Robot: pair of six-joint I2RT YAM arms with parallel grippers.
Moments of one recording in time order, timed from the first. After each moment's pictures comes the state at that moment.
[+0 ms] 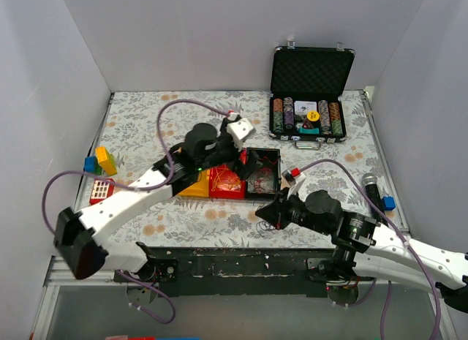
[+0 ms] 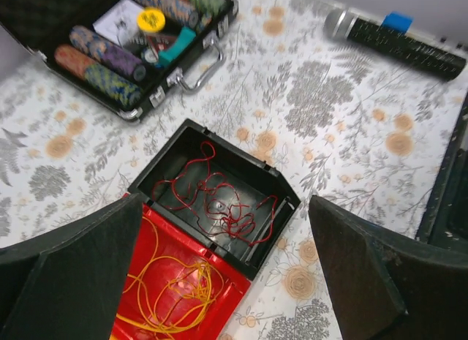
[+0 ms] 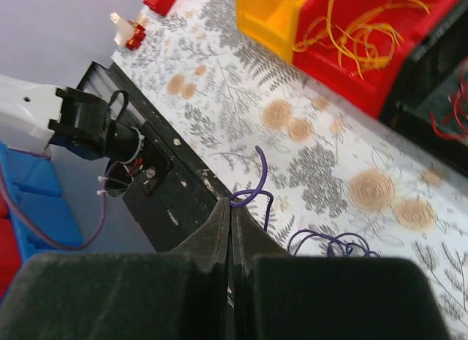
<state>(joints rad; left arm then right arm) -0.82 1.38 1.16 -0.11 0.20 0.09 1.15 0.61 0.49 -0.21 0.08 0.66</state>
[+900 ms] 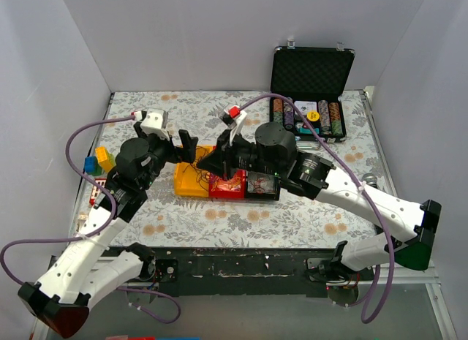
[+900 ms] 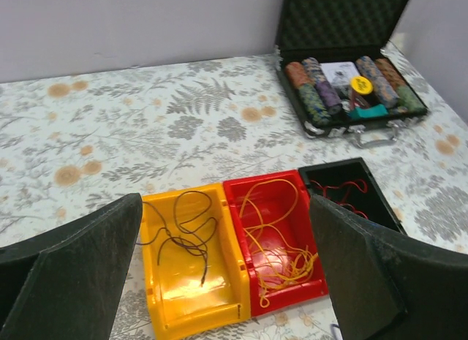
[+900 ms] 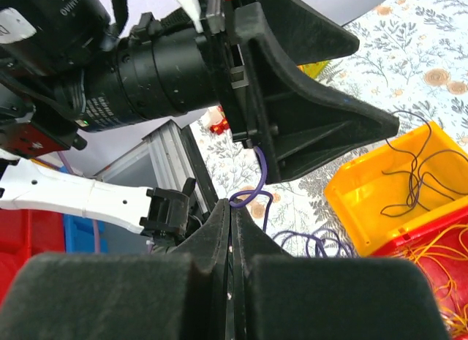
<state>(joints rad) -0.52 0.84 0.94 -0.21 -0.13 -0.15 1.11 1.32 1.38 -0.20 -0.16 0.39</state>
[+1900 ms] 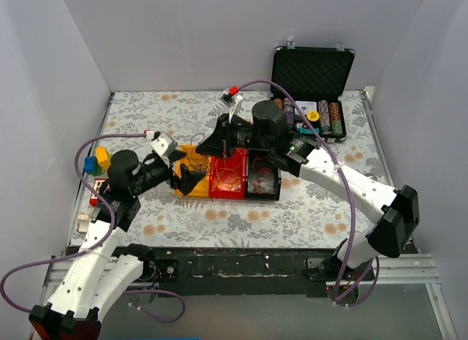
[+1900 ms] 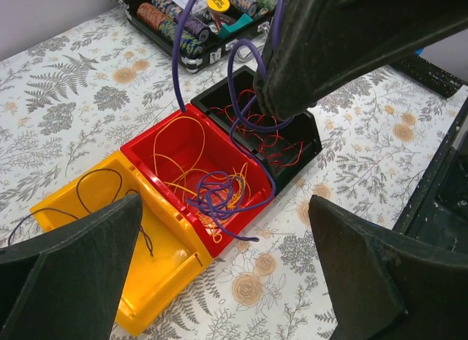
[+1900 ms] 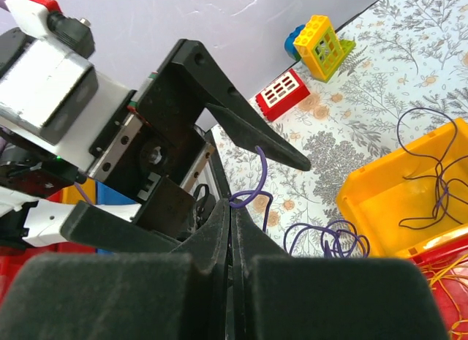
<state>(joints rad) -0.30 0.72 0.78 -0.23 0.57 0.00 0.90 1.50 1.43 -0.06 -0.48 0.54</state>
